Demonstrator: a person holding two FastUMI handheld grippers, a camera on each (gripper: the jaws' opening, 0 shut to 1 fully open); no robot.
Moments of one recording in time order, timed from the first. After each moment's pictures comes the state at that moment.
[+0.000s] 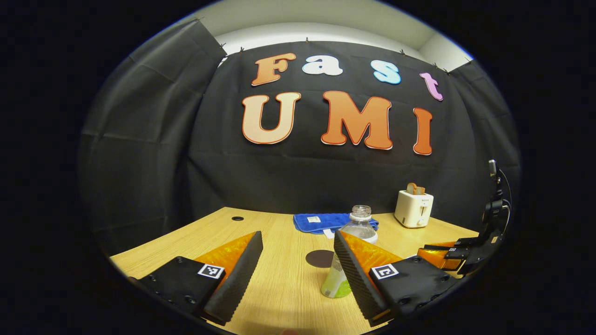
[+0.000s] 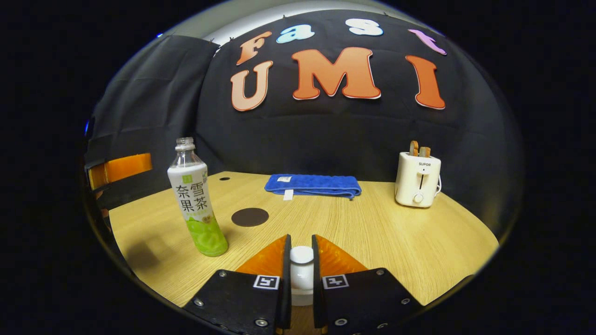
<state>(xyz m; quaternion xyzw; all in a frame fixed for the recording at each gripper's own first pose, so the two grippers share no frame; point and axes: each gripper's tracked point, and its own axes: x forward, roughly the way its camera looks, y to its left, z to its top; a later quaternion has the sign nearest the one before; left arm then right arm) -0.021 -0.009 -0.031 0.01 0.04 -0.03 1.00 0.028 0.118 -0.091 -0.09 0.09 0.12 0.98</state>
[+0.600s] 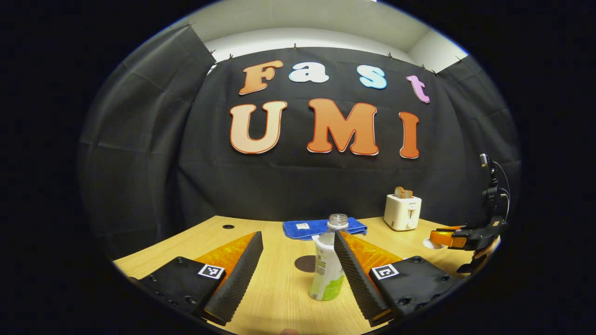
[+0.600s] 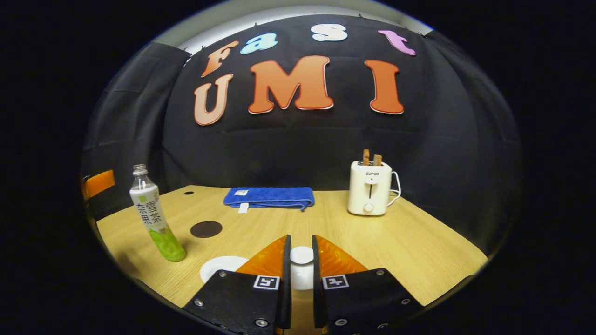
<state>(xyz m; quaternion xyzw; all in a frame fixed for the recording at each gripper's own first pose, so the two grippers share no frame) -0.036 -0.042 -0.020 0.02 0.03 -0.08 1.00 0.041 0.011 -0.055 -0.07 0.07 0.01 0.99</state>
